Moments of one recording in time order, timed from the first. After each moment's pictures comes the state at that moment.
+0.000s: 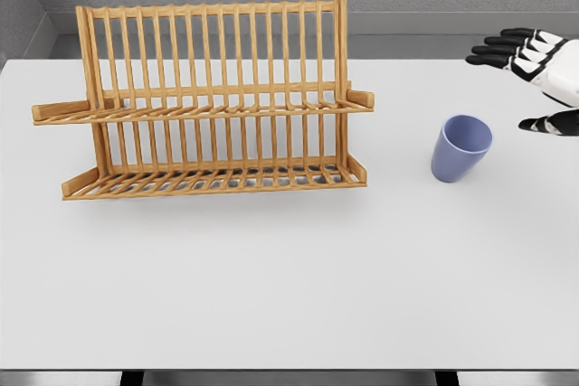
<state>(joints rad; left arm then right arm) 0.02 0.00 -0.13 -0.06 0.11 0.06 -0.04 -0.26 -1.12 0.20 -1.71 0.21 -0.61 0.17</state>
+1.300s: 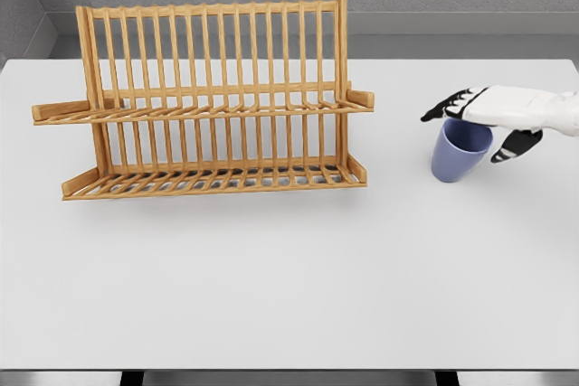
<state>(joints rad) 0.02 0.00 -0.13 -0.06 0.11 0.06 -0.04 -0.75 -0.95 0.72 -1.38 0.23 -0.55 0.61</state>
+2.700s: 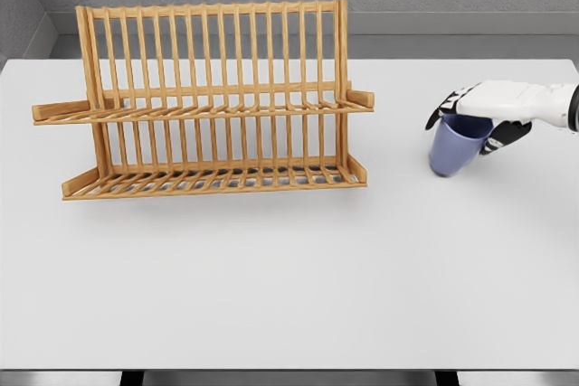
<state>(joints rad) 0.02 0.00 -0.13 -0.06 0.11 0.06 -0.04 -0.83 -0.90 0.79 -1.29 0.23 -0.54 0.61</state>
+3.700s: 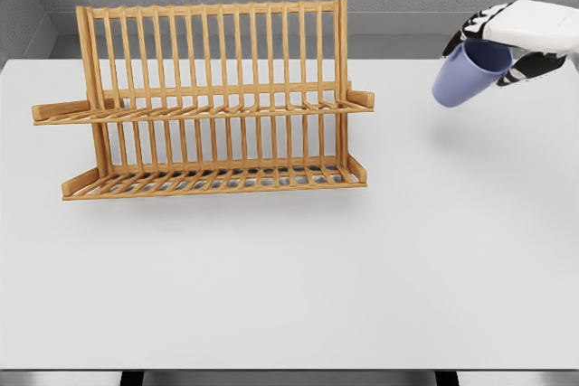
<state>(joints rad) 0.02 0.00 -0.13 -0.06 0.11 0.06 -0.04 -0.89 -0.90 0.62 -1.33 0.24 -0.55 0.61</state>
